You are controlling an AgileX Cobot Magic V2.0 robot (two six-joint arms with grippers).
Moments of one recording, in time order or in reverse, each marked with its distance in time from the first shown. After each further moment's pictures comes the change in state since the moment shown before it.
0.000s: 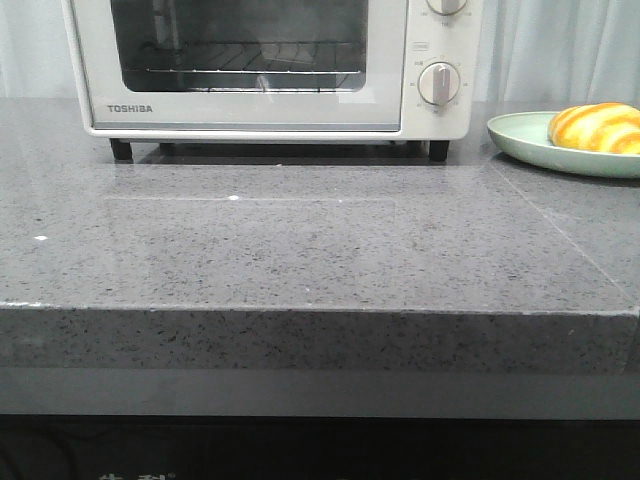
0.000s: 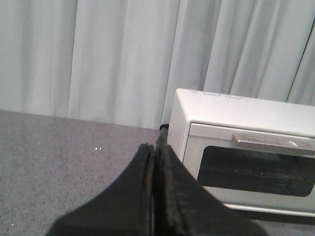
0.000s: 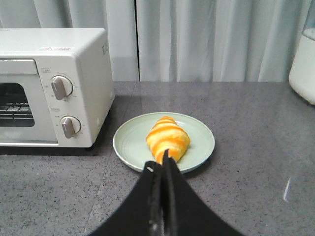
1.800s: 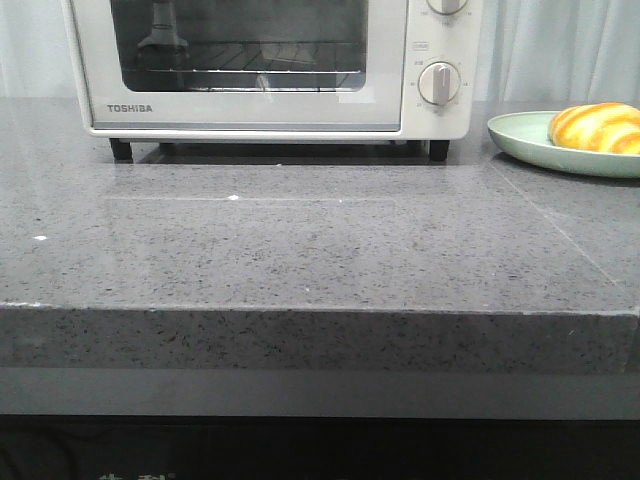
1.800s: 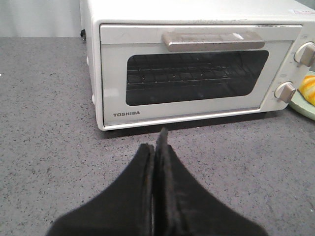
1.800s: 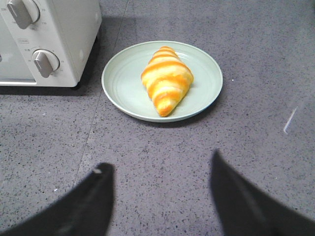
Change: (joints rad) left arm -0.278 0.374 -0.068 -0.069 0.020 0.106; right arm 0.000 0.264 -0.080 -0.004 0.109 0.000
